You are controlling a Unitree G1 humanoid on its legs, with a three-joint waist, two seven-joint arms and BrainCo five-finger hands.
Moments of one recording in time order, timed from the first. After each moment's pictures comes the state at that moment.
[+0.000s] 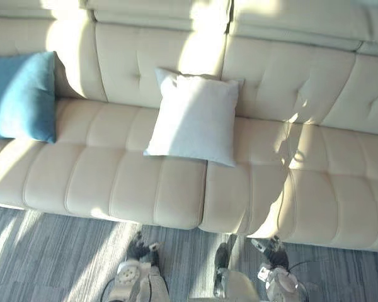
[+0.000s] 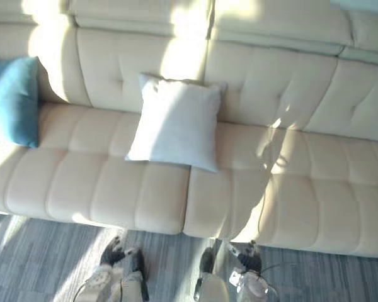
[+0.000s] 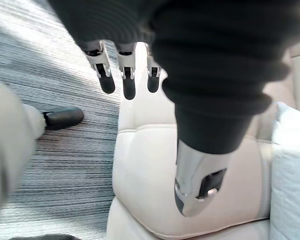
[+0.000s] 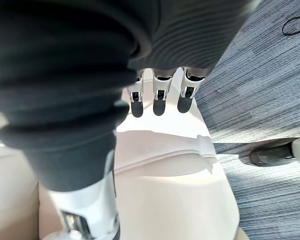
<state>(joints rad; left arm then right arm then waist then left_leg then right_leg) 0.07 0.10 -0.01 0.97 -0.04 -0.18 0.12 0.13 -0.01 -0.22 0.82 0.20 -0.19 -0.11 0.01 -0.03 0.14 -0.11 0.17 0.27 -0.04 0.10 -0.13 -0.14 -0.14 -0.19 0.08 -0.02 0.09</state>
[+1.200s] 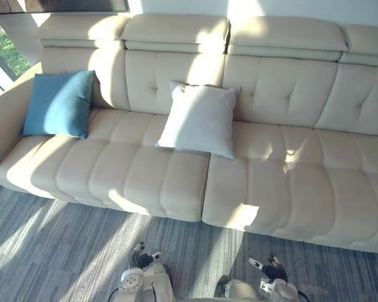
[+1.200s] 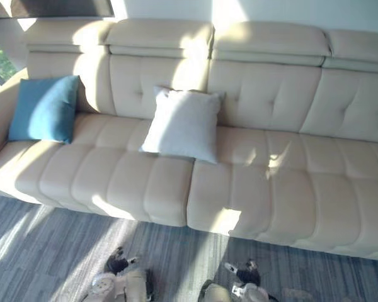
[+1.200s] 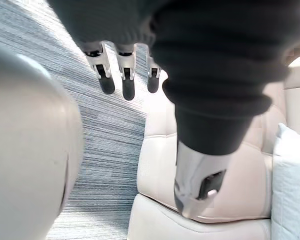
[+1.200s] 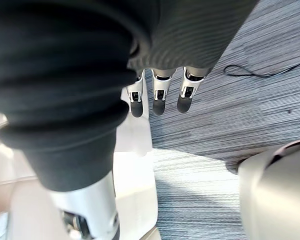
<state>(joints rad) 0.03 0.05 0.05 1.00 -0.04 -0.16 0.13 0.07 -0.07 -0.20 1.02 0.16 -0.14 -0.12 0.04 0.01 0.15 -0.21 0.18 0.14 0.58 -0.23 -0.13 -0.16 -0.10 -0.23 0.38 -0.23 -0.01</state>
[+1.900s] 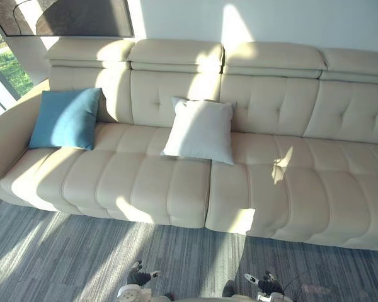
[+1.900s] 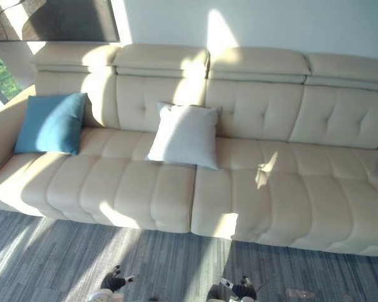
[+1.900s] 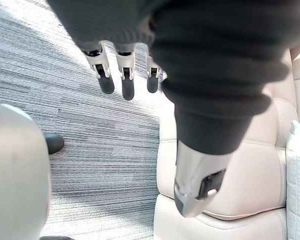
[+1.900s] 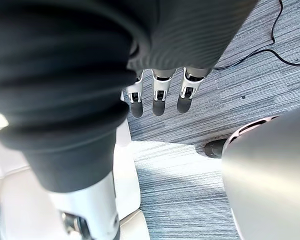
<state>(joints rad) 0.09 0.08 0.01 1.06 0.00 -0.15 0.11 0.09 -0.04 -0.23 1.08 0.12 -0.13 -0.09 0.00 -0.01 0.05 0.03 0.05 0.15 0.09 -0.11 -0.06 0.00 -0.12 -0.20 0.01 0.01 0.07</state>
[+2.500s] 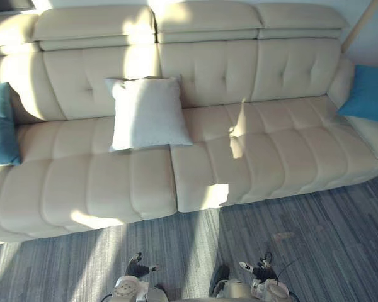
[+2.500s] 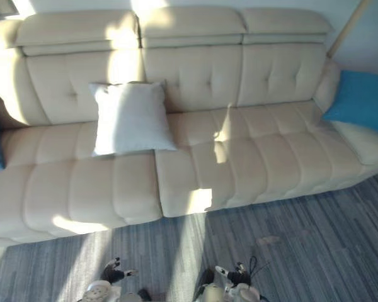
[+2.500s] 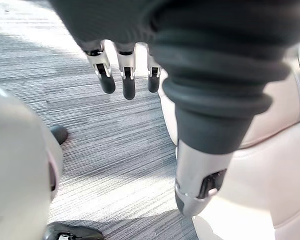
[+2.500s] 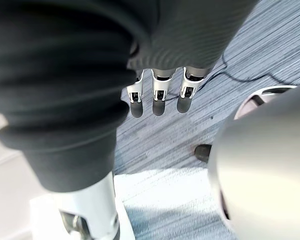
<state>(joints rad) 0.01 0.12 -0.03 1.07 0.02 -0.14 0.10 0.01 -0.05 -0.19 1.08 0.10 -0.11 -0.09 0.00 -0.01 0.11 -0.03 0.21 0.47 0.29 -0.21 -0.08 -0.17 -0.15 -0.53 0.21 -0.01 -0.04</state>
